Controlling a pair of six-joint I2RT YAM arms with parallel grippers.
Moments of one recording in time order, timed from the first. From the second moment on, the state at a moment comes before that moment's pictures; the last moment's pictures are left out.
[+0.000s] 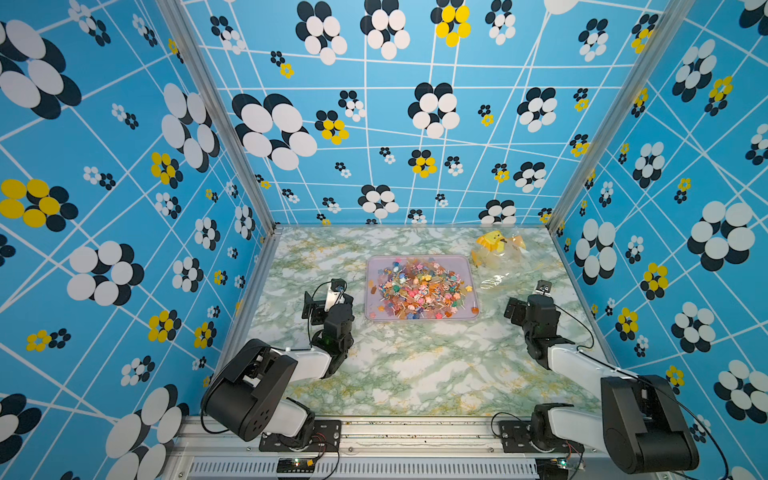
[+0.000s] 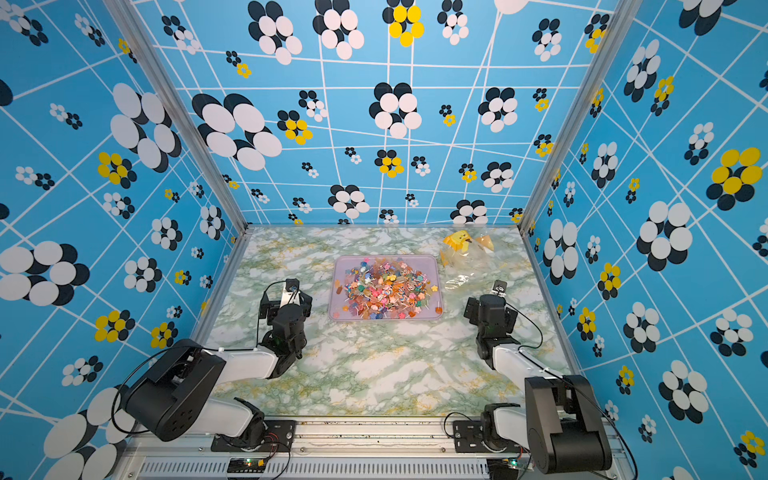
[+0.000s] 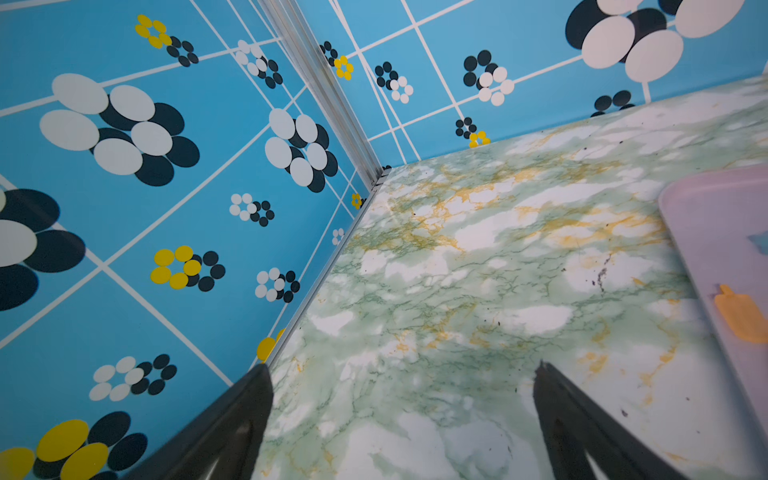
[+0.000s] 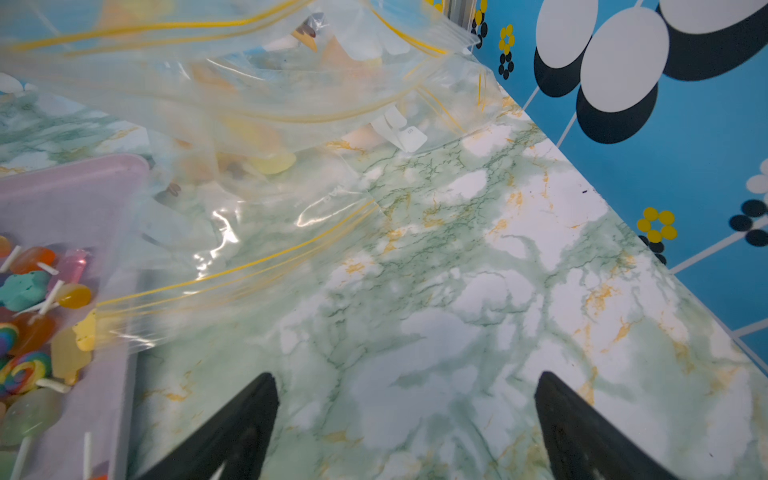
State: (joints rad) left arm -0.47 1.44 0.33 0.90 -0.89 0.24; right arm 0.06 1.26 0.38 0.31 0.39 0.19
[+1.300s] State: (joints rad) left arm -0.38 1.50 0.28 1.13 -0.79 0.23; right arm 0.06 1.41 0.45 0.50 0.43 0.14
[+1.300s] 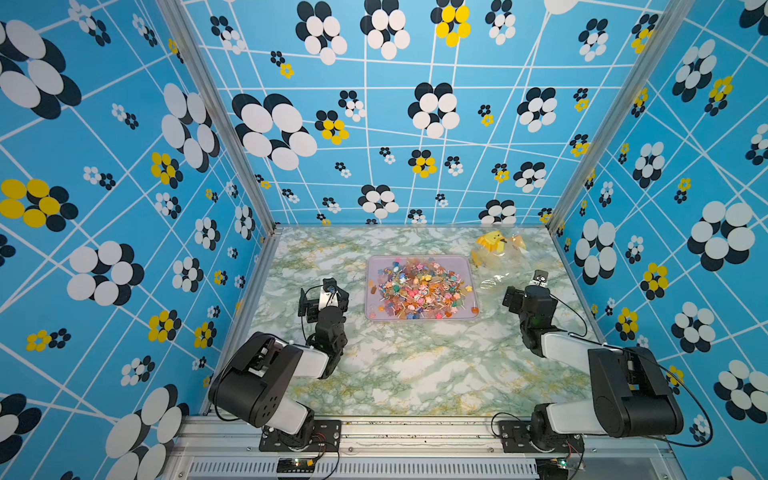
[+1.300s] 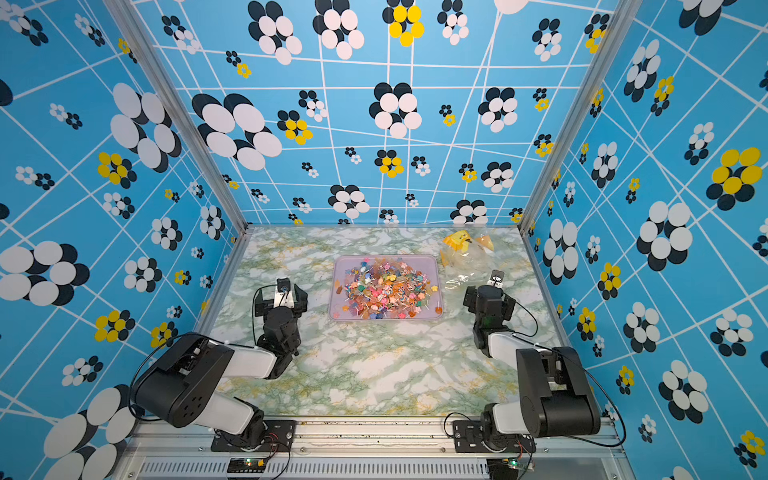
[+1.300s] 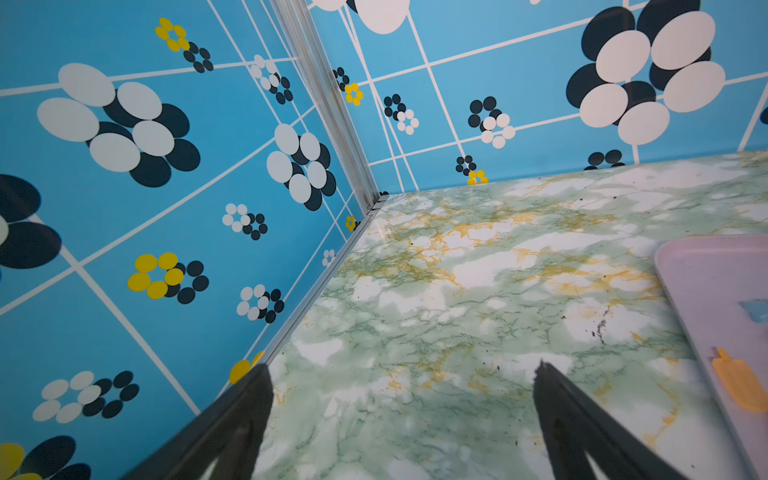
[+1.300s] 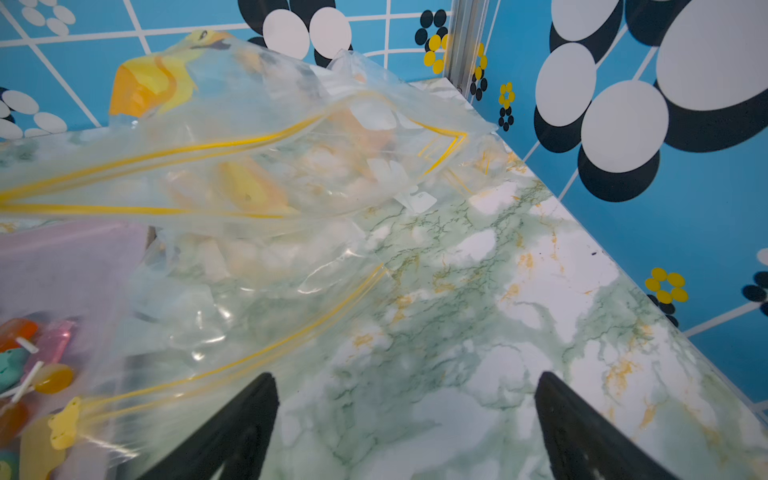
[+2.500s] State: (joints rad) left arm -0.33 1.46 0.14 1.25 -0.74 0.14; right arm 0.14 1.60 0.22 1.21 0.41 -0.02
